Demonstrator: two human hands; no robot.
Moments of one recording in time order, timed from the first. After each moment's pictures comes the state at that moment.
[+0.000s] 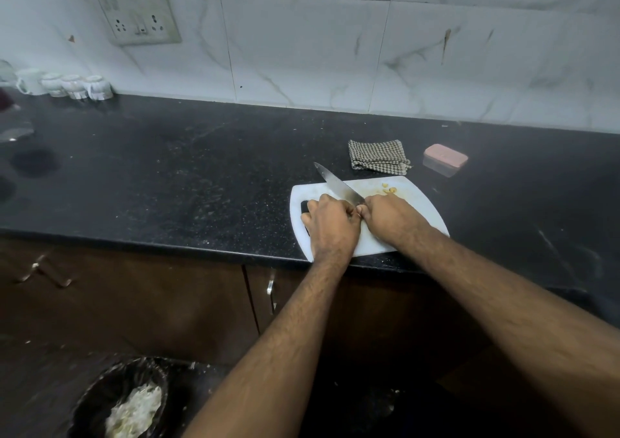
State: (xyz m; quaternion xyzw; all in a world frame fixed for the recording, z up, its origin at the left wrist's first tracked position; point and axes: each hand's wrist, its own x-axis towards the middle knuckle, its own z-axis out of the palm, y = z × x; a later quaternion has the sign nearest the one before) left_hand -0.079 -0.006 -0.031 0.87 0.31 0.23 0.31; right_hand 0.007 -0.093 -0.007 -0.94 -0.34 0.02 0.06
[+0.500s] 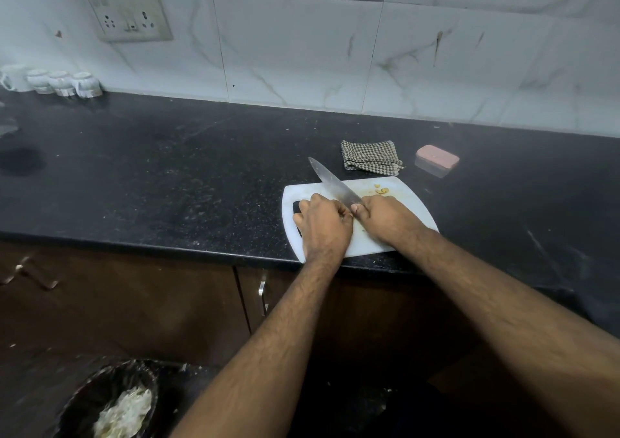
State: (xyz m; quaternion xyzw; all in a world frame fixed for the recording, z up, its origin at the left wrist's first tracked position) left_hand -0.078 -0.006 -0.030 0.86 0.32 0.23 0.31; right_hand 0.011 -0.101 -0.007 -0.93 -0.33 0.05 0.12
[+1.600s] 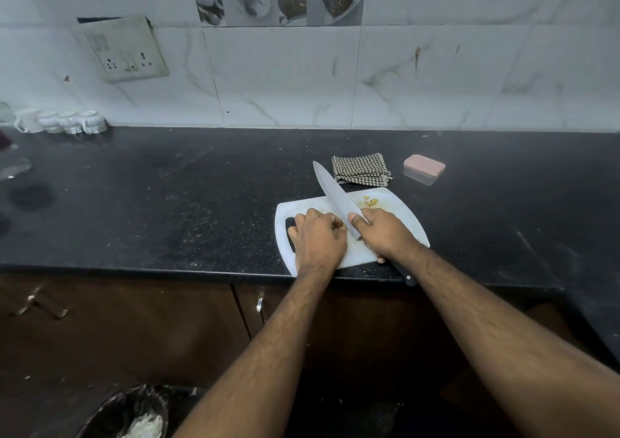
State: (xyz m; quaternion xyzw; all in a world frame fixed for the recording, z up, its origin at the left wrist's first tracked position) left_hand -0.078 -0.009 -0.035 0.91 0.28 0.21 0.24; right_hand 0.005 -0.125 -0.011 -0.91 -0.26 0.10 0.31
